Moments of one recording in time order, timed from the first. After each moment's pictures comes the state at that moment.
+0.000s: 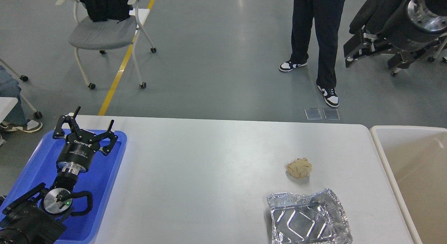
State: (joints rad) left arm -0.47 0.36 -0.89 -0.46 -0.17 -0.76 -0.44; right arm 2.25 -0.41 -1.19 1.00 -0.23 0.79 -0.04
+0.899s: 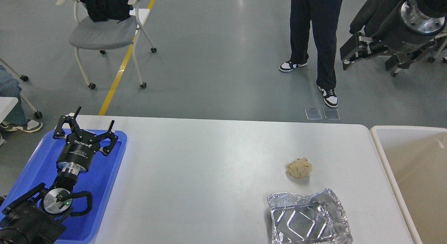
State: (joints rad) left arm -0.47 0.36 -0.88 -0.46 -0.17 -0.76 -0.44; right arm 2.24 -0.37 -1.24 1.00 -0.23 0.79 -0.04
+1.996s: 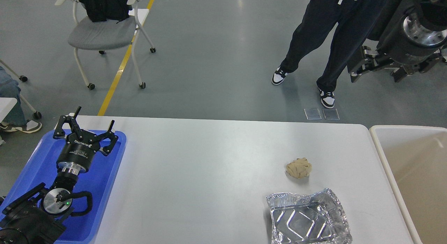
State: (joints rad) left arm -0.47 0.36 -0.89 -0.46 -0.17 -0.76 -0.44; right arm 2.22 -0.37 -1.27 1.02 -0.22 0.79 -0.04
